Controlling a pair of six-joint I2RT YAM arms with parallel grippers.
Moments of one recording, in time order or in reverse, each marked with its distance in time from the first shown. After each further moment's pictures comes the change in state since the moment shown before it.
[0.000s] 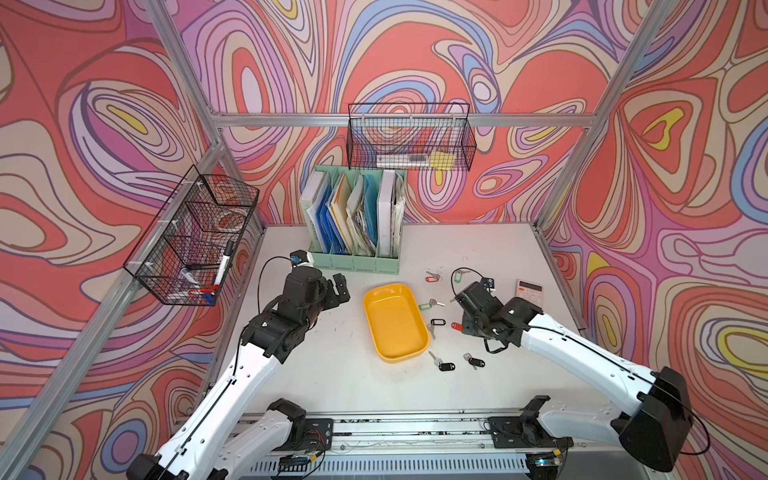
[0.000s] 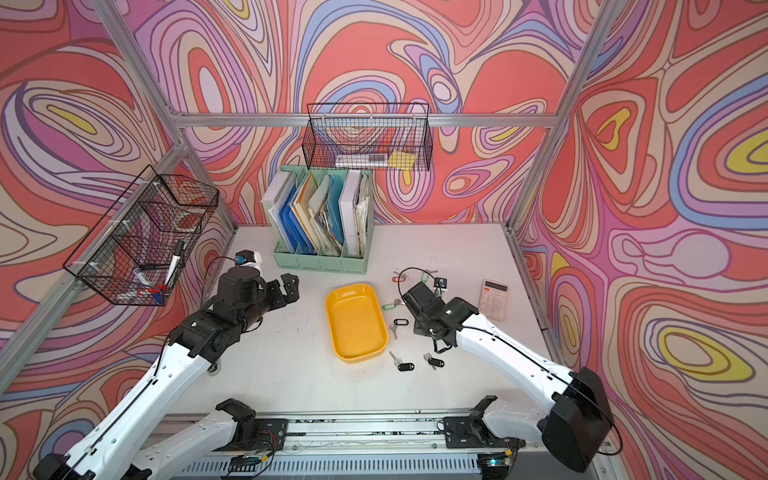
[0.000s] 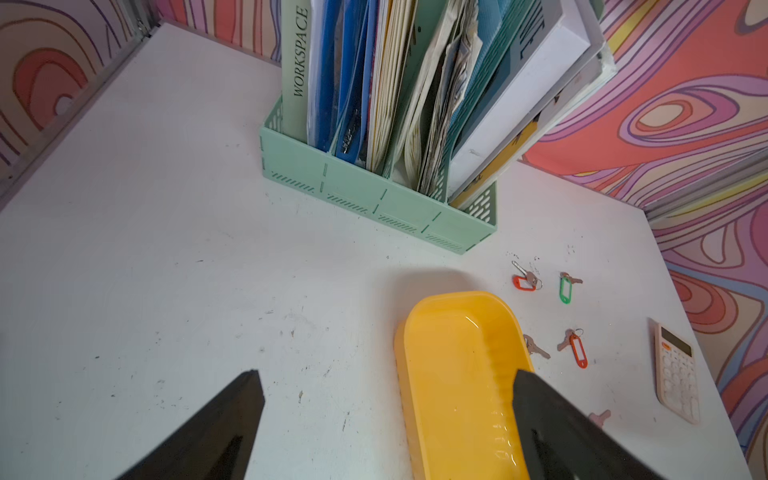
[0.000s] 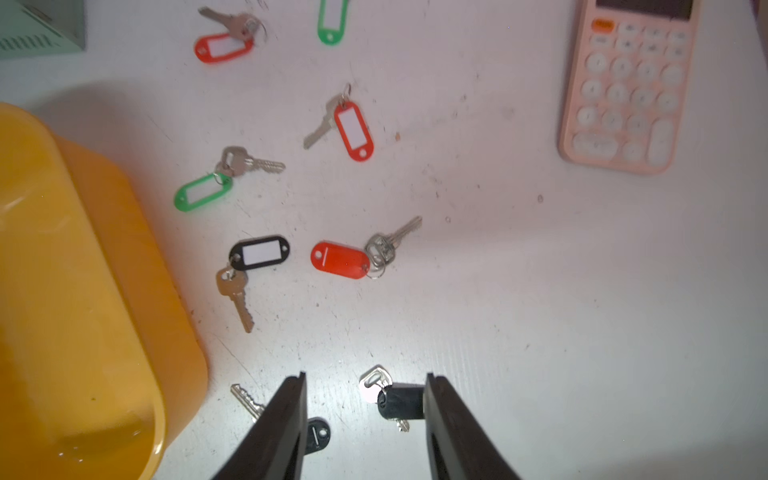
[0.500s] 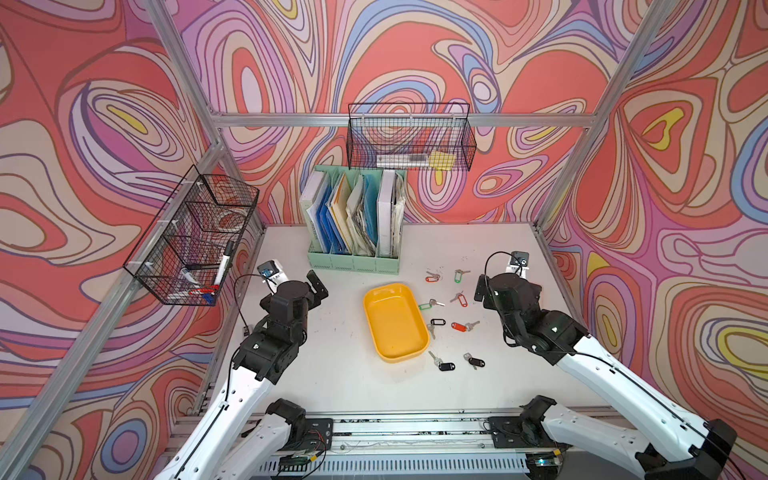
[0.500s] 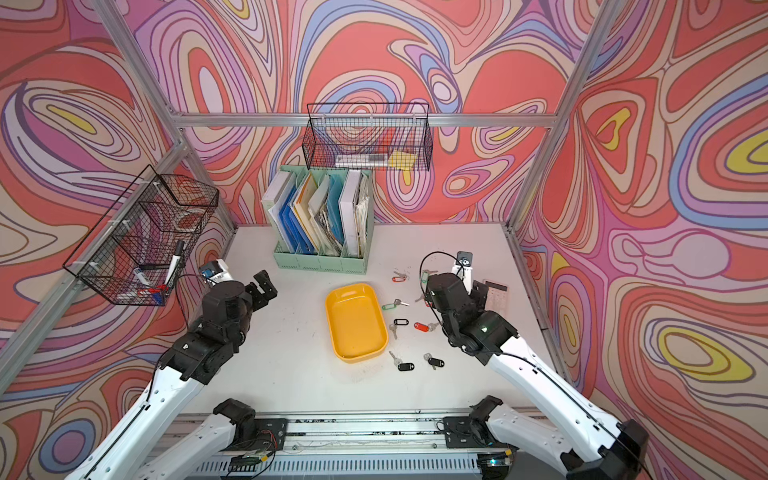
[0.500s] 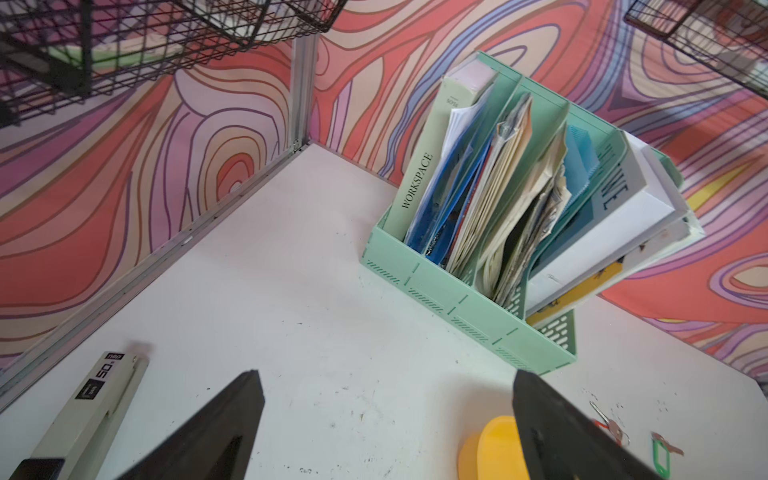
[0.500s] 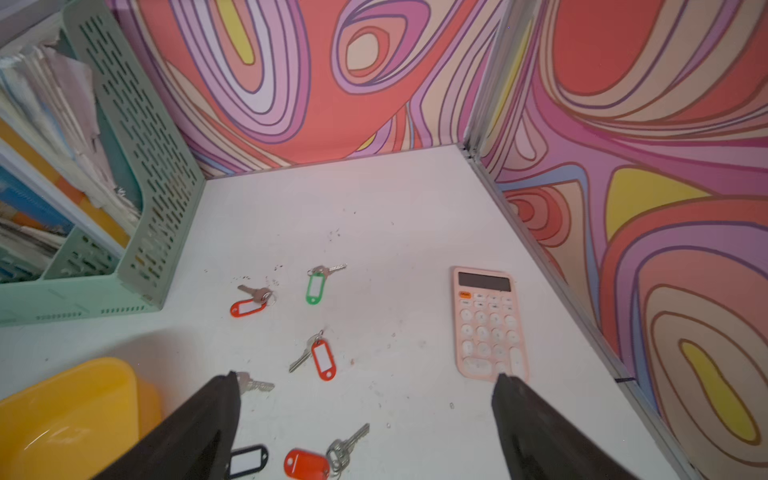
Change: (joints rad) left arm 0.044 -0.140 -0.193 0.199 -0.330 -0.022; right arm -0.060 -0.210 -0.067 0.378 0.387 -0.352
